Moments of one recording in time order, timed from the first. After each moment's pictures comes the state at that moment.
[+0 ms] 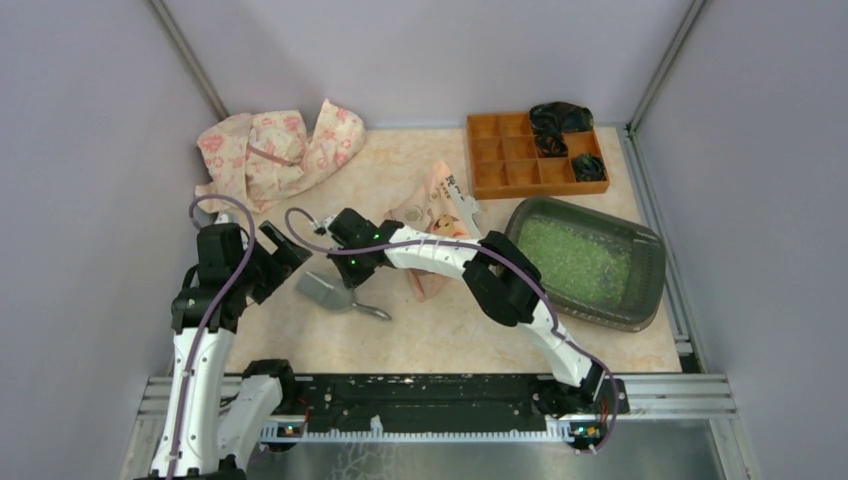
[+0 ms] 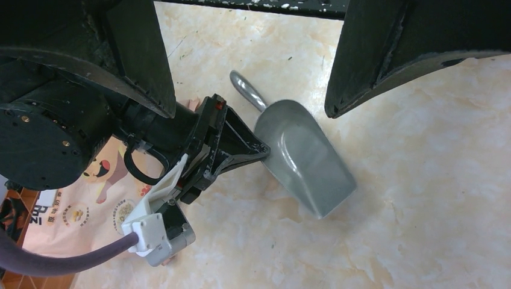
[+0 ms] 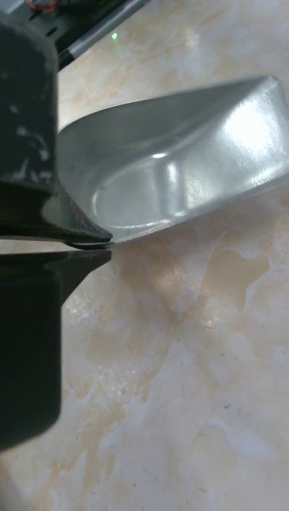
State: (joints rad) left arm 0.02 0.71 0.86 -0.86 0.10 -0.71; right arm 1.05 2.29 1.85 -0.49 -0.17 0.23
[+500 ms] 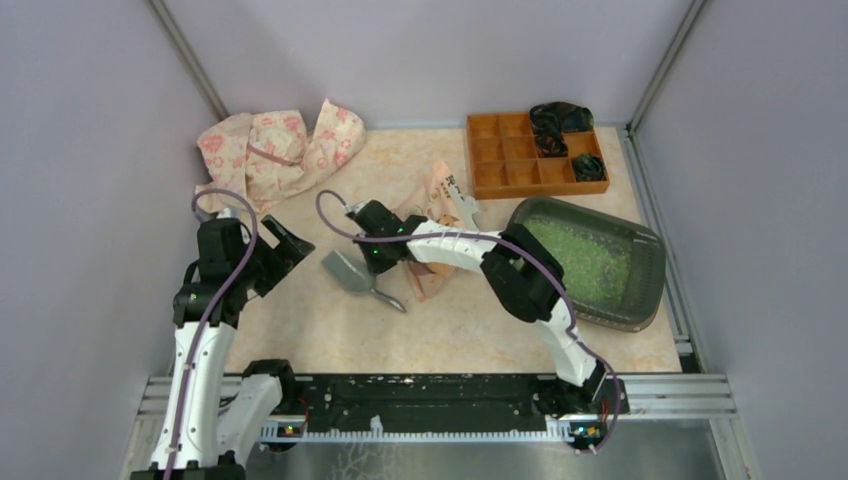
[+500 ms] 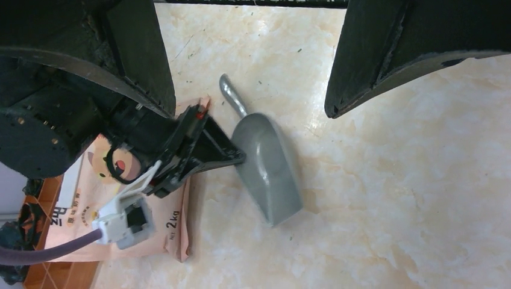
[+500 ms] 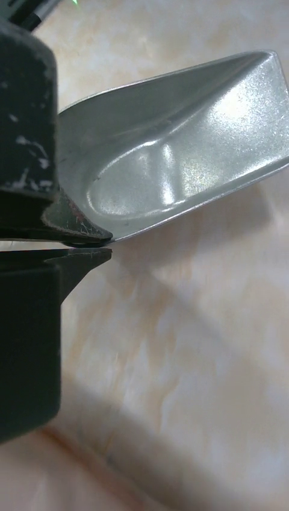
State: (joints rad) left arm 0.02 0.74 0.86 -0.81 0.13 -0.70; right arm 0.99 2.19 1.68 -0.41 -0.06 0.31
